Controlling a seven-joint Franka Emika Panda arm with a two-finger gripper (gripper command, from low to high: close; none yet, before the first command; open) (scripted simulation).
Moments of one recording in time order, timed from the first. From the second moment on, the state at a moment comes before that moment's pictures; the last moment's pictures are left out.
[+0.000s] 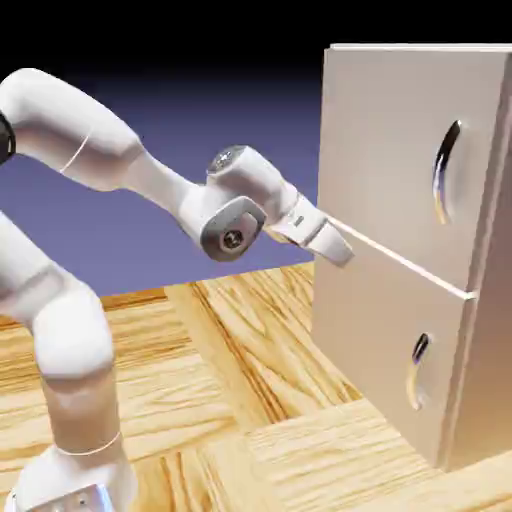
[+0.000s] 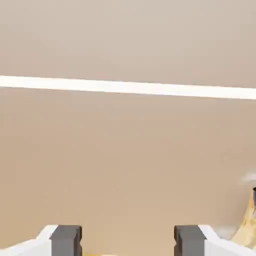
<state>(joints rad) 0.03 -0.58 -0.02 -2.80 -0.05 3.04 0.78</state>
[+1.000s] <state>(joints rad) 0.44 -0.73 -0.50 -2.52 -1.36 3.04 1.77</state>
